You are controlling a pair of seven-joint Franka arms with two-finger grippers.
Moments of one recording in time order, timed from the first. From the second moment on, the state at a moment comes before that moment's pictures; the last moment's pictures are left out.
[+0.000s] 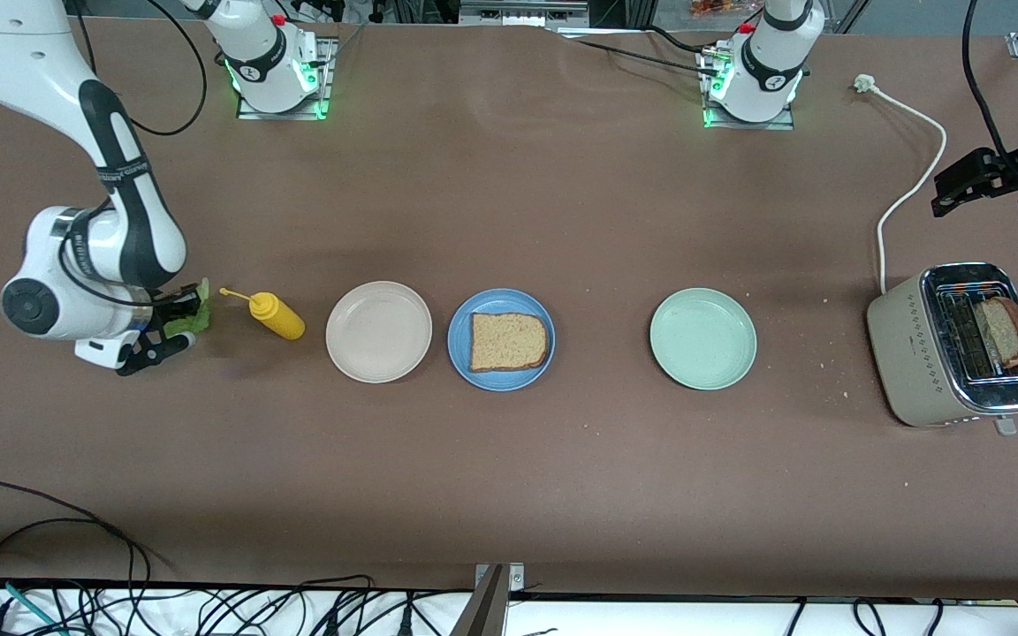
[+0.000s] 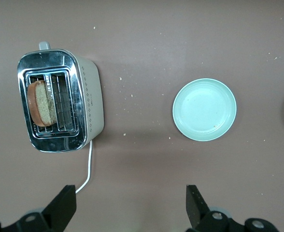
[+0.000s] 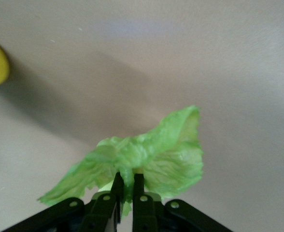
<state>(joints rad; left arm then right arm) -0.07 0.05 0.06 -1.45 0.05 1.44 -0.01 -0.02 0.51 -0.08 -1.85 -0.05 2.05 -0.52</state>
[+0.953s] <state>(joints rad) -0.07 0.05 0.06 -1.44 0.05 1.44 -0.01 0.26 0.50 -0.06 -1.42 0.07 1.43 -0.09</state>
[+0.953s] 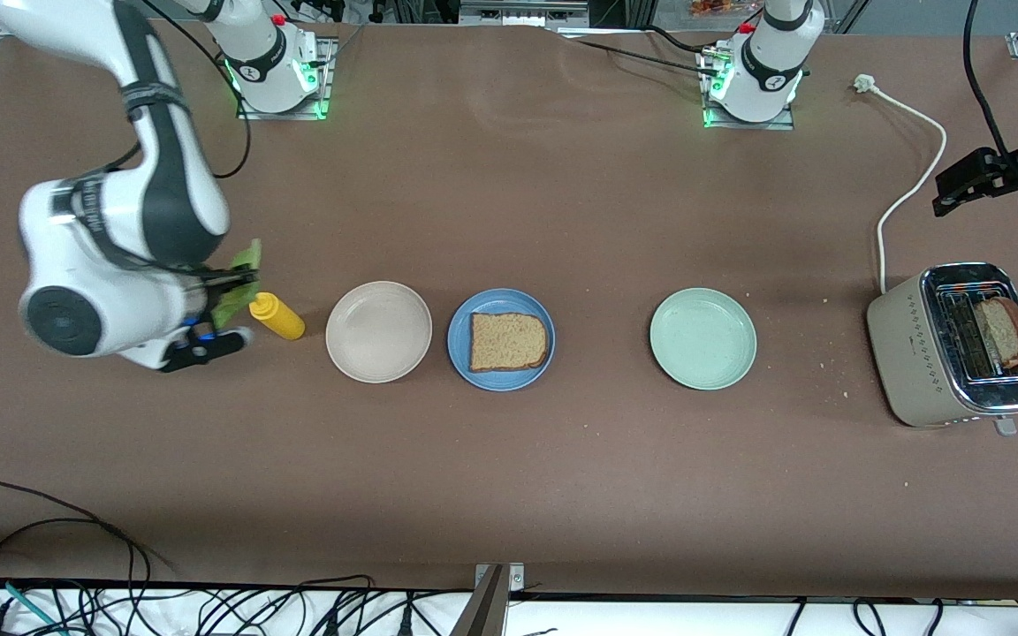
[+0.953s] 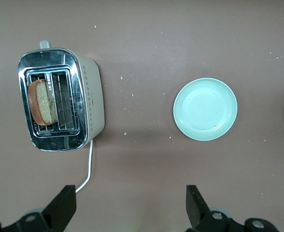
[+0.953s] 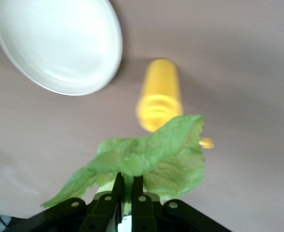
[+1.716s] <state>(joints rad) -0.07 0.05 0.07 -1.44 0.05 1.43 -0.01 0.57 0.69 0.01 -1.41 0.20 1.96 0.19</state>
